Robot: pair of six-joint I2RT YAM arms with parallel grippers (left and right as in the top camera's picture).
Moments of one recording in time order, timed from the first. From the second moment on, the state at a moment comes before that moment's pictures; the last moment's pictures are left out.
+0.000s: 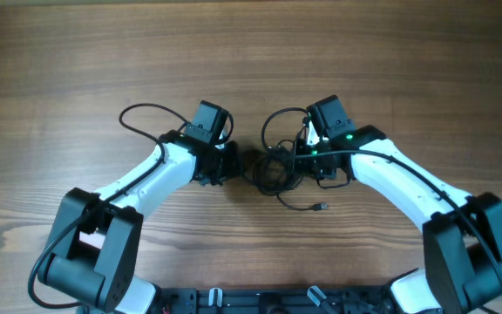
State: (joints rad) left arm -0.42 1.69 0.92 -0.51 0.31 -0.71; right arm 0.43 1.66 0.95 -0.54 -0.33 0.62
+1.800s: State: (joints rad) left arm -0.24 1.51 0.90 -0.36 0.61 -0.68; right arm 0.13 1.46 0.97 -0.48 -0.81 0.42
